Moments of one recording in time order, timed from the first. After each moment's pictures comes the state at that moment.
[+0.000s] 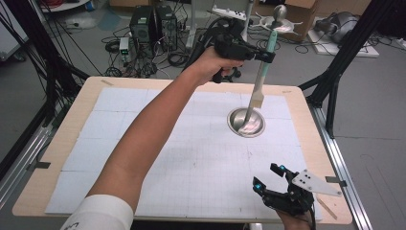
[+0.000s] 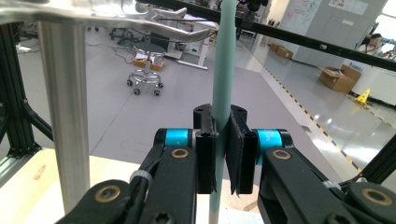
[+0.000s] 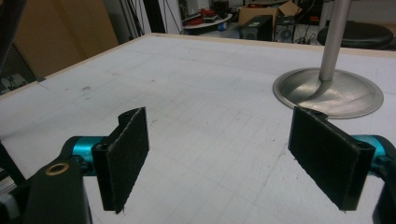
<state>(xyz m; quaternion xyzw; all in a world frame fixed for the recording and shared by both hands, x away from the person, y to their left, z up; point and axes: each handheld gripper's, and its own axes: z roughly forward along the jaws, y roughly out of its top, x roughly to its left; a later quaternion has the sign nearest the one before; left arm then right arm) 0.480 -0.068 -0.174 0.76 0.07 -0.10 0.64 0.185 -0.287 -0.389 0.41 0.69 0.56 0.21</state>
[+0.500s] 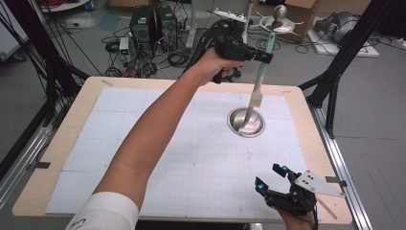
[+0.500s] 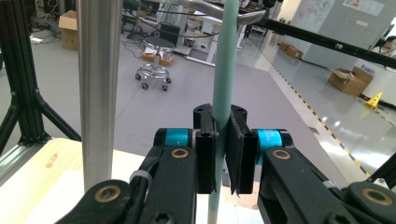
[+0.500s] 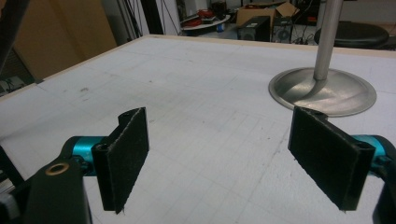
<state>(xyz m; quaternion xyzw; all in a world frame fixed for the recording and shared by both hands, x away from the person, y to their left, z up) 0.488 -0.071 -0.182 0.76 0.09 -0.09 0.63 0.184 -0.293 -0.389 0.41 0.69 0.56 0.22</state>
